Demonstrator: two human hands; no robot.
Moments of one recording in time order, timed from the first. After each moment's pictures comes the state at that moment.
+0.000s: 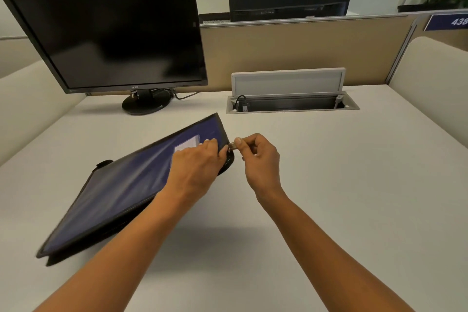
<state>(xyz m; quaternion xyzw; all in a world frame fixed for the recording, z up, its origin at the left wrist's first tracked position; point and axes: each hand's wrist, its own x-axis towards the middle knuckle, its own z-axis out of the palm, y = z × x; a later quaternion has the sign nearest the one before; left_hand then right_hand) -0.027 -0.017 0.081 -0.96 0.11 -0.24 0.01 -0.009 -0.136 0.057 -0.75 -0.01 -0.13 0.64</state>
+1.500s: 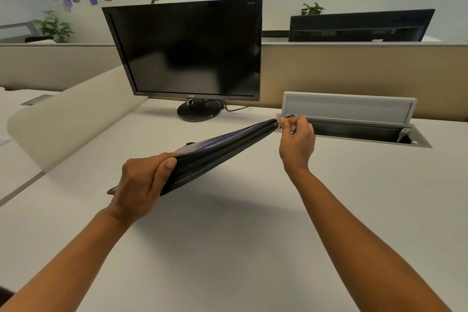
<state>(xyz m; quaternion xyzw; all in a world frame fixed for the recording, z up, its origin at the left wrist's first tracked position) -0.085 0.107 0.118 -0.87 0.20 -0.40 -0.23 0.094 -0.089 0.069 -0.77 0.01 -0.27 0.58</state>
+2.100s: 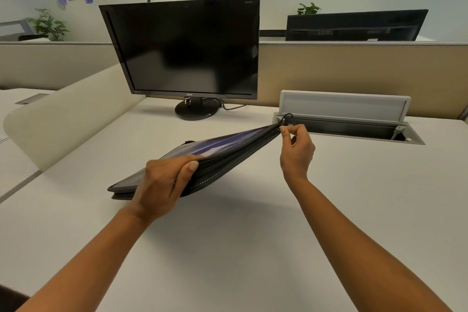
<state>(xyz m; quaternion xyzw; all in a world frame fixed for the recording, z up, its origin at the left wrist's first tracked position) -0.080 0.093 0.105 -0.89 0.20 -0.36 -0.21 0.085 -0.095 0.045 -0.76 0.01 -0.28 0.59</state>
